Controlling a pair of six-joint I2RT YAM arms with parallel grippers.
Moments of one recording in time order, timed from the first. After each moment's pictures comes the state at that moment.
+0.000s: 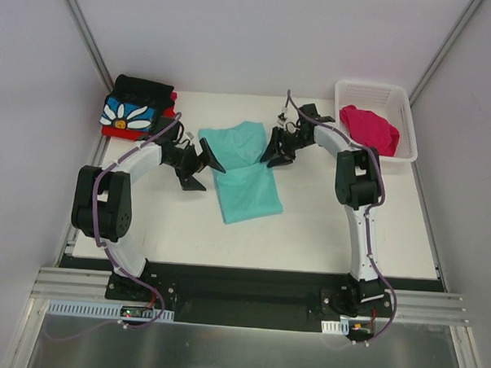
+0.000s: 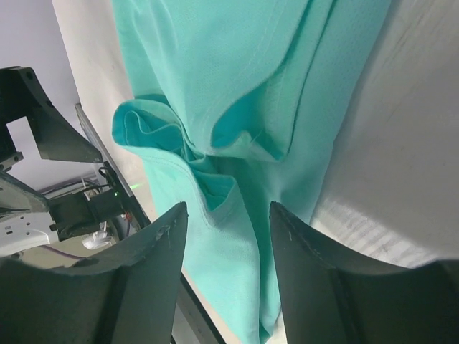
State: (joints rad) left arm -0.16 1.71 1.16 -0.59 0.68 -0.75; right arm 0.30 2.43 1.99 -0.75 -0.88 0.26
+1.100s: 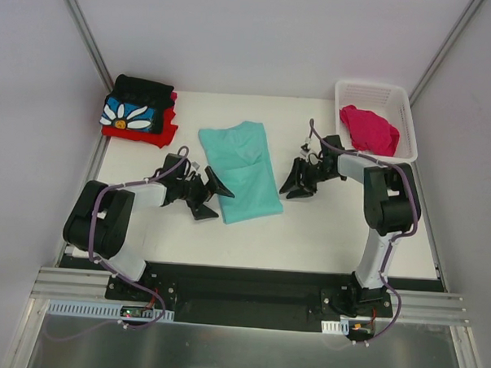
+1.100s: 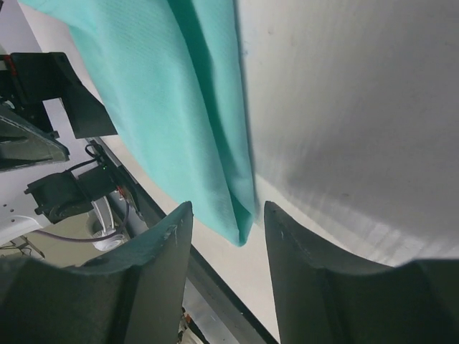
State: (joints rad) left arm -0.27 1.58 0.66 -0.02 0.74 -1.06; right arm 0.23 1.96 1.22 -0.52 -0.81 0.33
